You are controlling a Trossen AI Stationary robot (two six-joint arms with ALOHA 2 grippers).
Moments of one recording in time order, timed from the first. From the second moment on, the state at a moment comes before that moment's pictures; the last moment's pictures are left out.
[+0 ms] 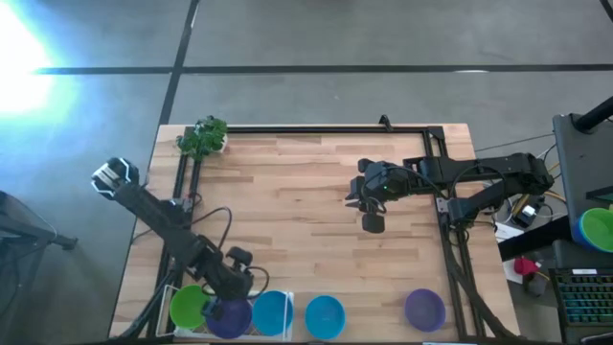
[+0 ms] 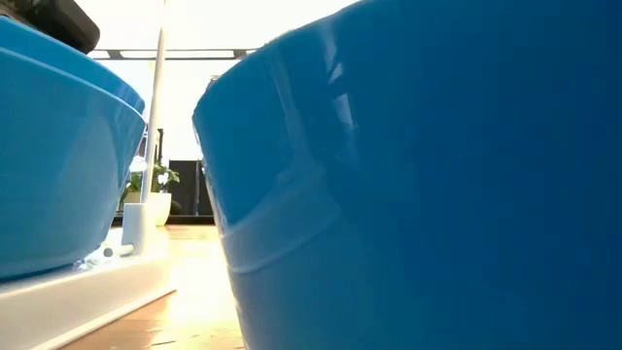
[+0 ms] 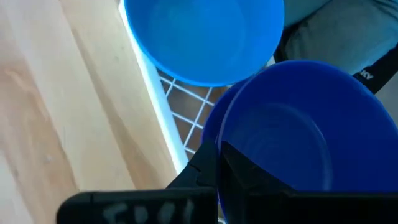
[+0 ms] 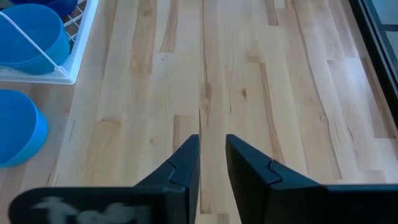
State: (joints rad) left arm -0.71 1.41 1.01 -0.65 0.10 -0.40; right arm 0.05 1.32 1.23 -0.72 0.05 0.04
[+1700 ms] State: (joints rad) left arm -0.72 1.42 0.93 -0.58 0.10 -0.44; right arm 0.05 1.32 1.23 -0.72 0.05 0.08
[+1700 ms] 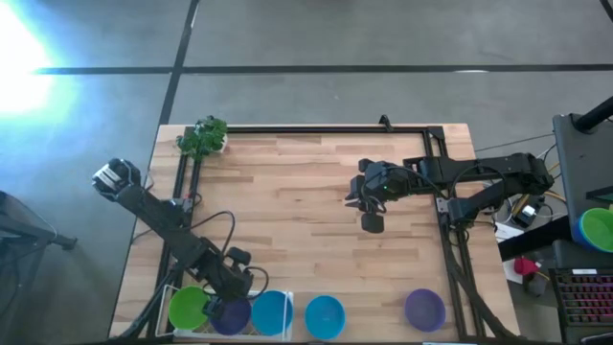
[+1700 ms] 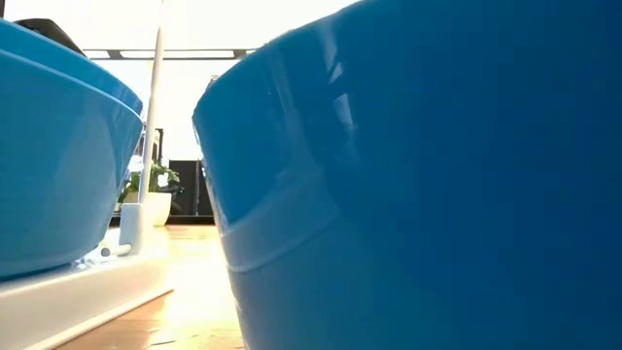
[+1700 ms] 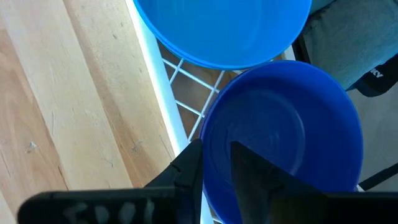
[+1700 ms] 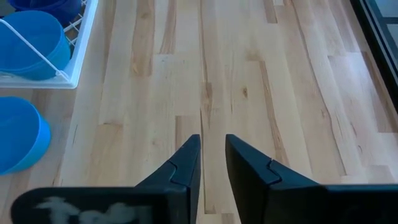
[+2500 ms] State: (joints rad) left arm -0.71 1.33 0.93 -0.58 0.10 -0.44; right arm 0.05 1.32 1.23 -0.72 0.05 0.07
